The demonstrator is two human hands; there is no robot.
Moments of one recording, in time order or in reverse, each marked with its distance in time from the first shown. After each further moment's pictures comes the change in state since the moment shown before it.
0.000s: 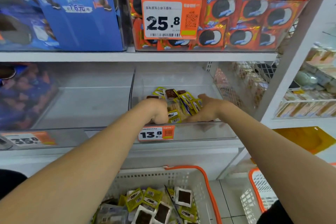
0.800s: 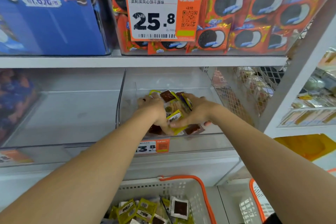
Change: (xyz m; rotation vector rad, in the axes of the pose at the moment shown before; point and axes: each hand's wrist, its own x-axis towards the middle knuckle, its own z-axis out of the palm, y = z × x) left_hand 0.070 0.002 0.009 0.020 0.123 -0.160; right_hand 0.033 -0.010 -0.001 0.074 0.026 -0.076
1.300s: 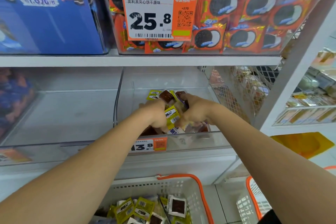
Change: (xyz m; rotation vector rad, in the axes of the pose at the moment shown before) left_hand -0.011 -0.001 0.003 -0.140 -0.039 0.171; right_hand -0.002 -0.001 0.004 0.322 -0.036 -0.070
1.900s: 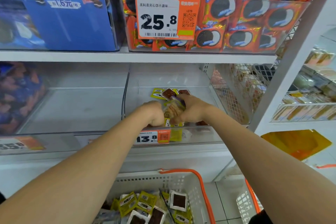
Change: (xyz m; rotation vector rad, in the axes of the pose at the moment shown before) left_hand -0.034 -0.006 -0.002 0.069 -0.004 -0.076; right_hand -0.004 -0.007 0.016 -0.249 0.062 -0.111
